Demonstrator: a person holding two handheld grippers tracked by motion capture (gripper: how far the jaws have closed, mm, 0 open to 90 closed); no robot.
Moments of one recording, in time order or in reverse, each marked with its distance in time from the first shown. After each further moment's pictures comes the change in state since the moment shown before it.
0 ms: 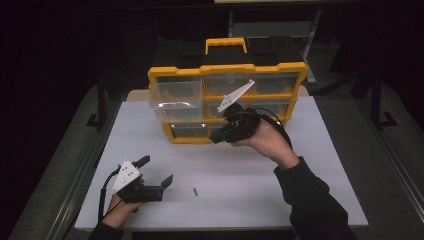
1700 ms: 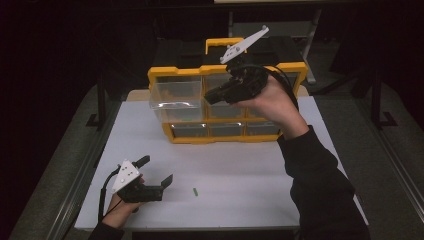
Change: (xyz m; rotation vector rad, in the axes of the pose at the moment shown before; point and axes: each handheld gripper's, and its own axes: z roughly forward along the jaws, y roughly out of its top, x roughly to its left) left arm 0.000 0.000 0.000 0.006 0.002 -0.007; right arm -0.006 0.070 -0.071 -0.141 -0.044 -0.049
